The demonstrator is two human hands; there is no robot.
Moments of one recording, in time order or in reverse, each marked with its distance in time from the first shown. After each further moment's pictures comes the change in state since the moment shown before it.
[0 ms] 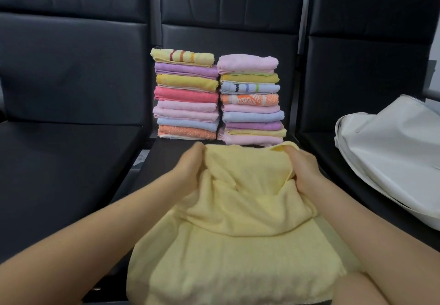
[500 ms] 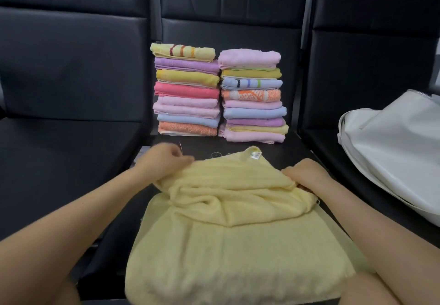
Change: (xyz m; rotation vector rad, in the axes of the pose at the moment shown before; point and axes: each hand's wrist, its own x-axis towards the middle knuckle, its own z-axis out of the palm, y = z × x) left_hand 0.027 0.013 -0.077 1.273 0.223 0.317; right_hand 0.014 0.013 -0.018 -0.991 -0.059 0.010
